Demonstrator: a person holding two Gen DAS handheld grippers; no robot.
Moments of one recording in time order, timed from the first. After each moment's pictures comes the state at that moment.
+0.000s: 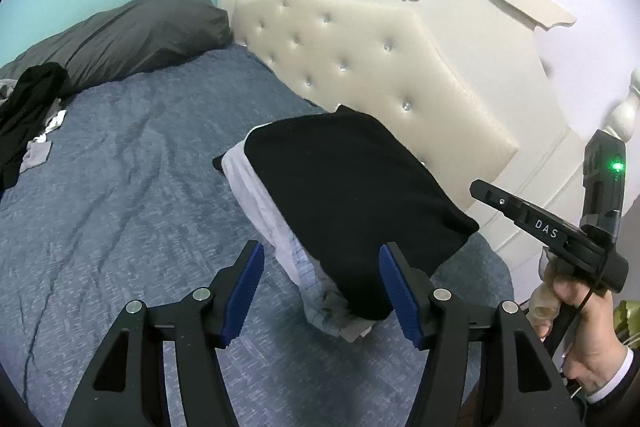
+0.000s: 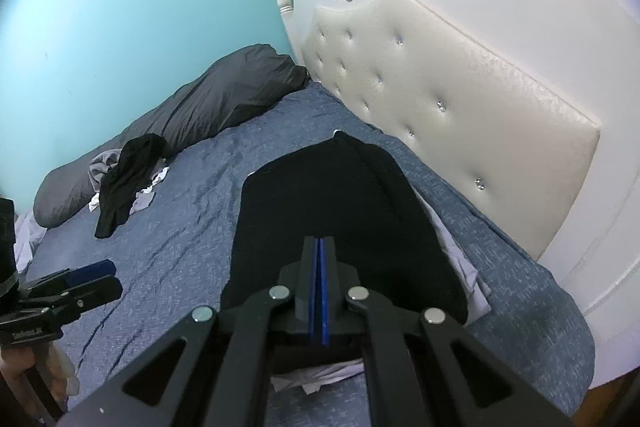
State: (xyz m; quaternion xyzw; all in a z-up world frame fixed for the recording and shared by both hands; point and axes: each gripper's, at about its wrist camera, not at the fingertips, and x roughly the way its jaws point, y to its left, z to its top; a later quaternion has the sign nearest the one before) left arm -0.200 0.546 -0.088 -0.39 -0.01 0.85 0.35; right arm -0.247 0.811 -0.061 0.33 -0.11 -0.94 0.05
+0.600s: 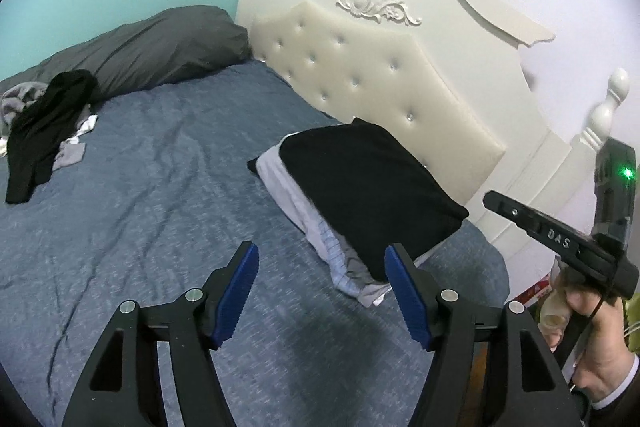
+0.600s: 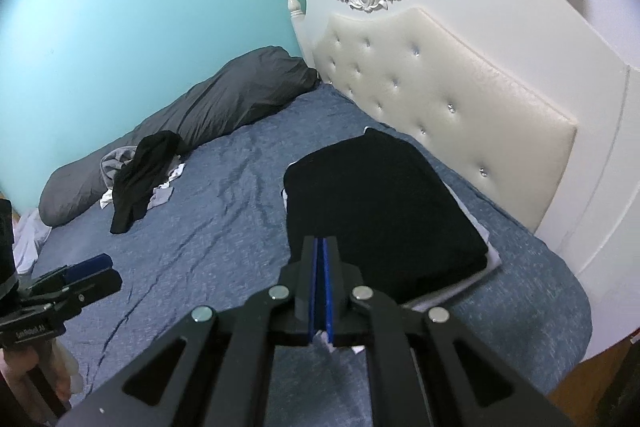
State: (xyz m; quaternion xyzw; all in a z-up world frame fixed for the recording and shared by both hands) left arm -0.159 0.463 -0.049 -0.37 -0.01 0.87 0.33; right arm -0.184 0.750 -0.022 0.33 -0.11 -0.94 0.05
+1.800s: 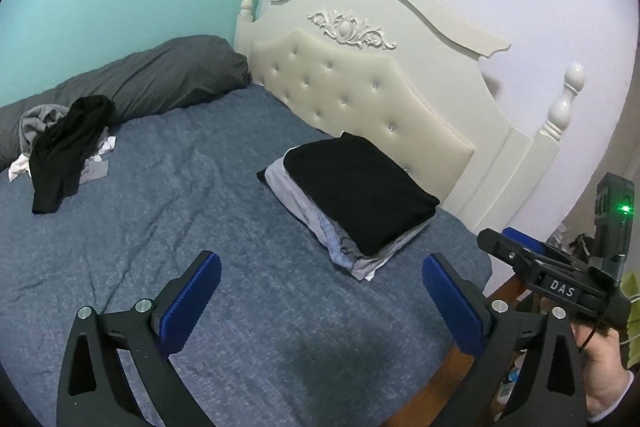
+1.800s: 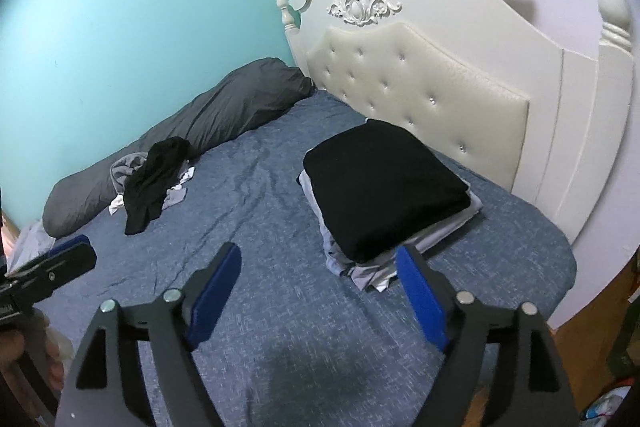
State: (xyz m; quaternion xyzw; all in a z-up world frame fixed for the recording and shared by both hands) left arm -0.078 0.397 -0.001 -0.33 0.00 0.88 0.34; right arm -0.065 0.699 0.004 0.31 -0.12 -0.94 0.01
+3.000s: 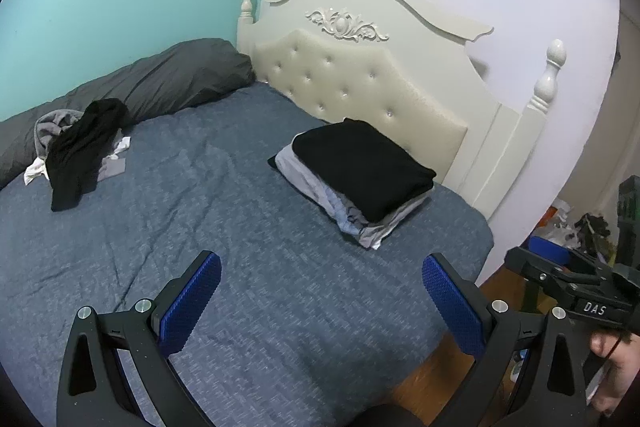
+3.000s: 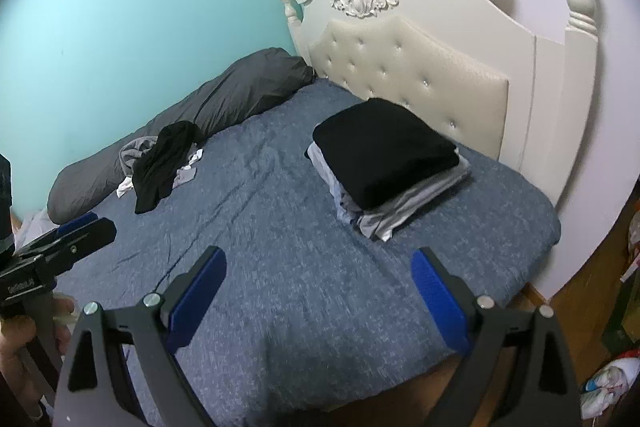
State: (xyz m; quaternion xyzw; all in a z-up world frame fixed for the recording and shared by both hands) left arm -0.025 0.355 -0.002 -0.33 0.03 0.88 0.34; right arm 0.021 0.662 0.005 0.33 -0.12 -0.94 0.01
